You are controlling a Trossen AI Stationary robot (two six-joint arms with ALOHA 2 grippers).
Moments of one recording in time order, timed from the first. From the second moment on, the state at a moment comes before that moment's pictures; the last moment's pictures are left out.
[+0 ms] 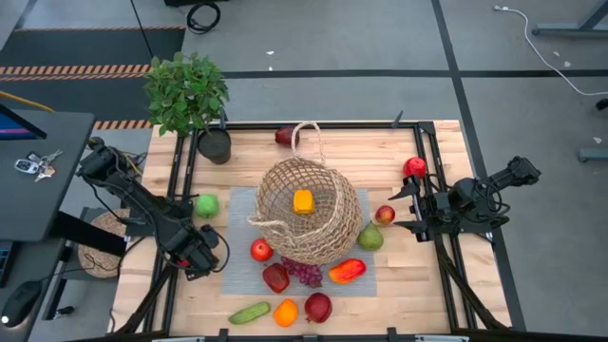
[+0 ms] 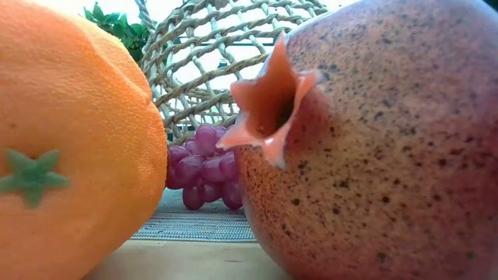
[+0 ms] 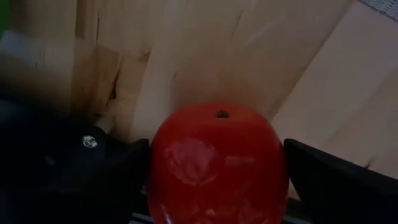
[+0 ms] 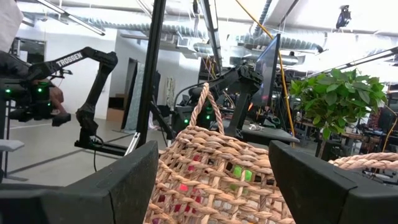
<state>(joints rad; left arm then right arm) -0.77 1.28 0.68 -1.05 0.14 -1.12 0.40 0.10 0.01 0.39 0.19 -0.23</state>
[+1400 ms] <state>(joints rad) -0.44 1.28 1.17 -1.04 -0.09 -0.61 0.40 0.10 0.01 0.39 0.19 -0.23</state>
